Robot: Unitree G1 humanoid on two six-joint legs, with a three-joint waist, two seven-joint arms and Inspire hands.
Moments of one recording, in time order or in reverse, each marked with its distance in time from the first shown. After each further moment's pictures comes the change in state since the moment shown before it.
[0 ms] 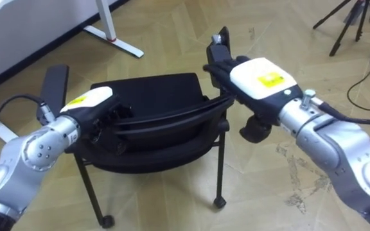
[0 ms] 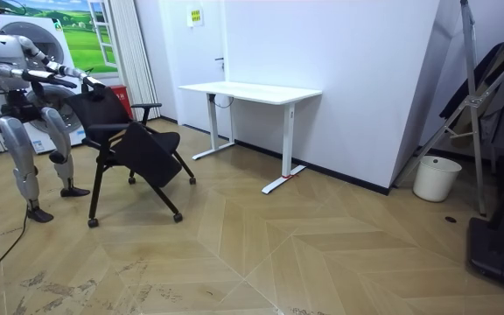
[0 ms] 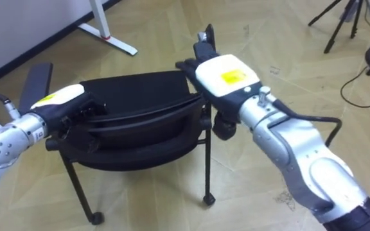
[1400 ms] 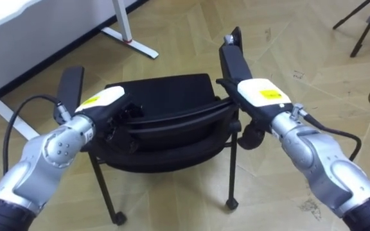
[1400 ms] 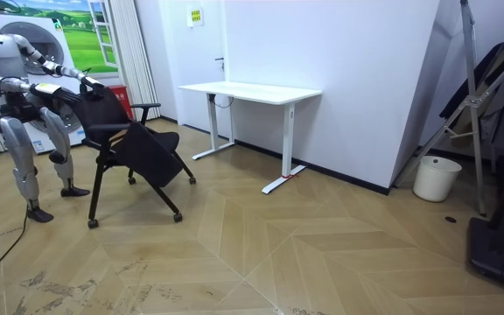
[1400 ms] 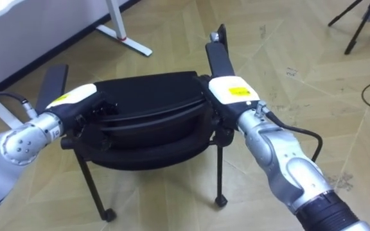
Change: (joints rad) left arm -0.058 -0.088 -0.044 0.047 0.014 0.052 0.032; right arm -0.054 0.157 0.017 0.417 0.064 0.020 -0.216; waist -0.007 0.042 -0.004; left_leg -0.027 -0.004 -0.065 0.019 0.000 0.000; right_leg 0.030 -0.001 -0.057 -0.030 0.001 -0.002
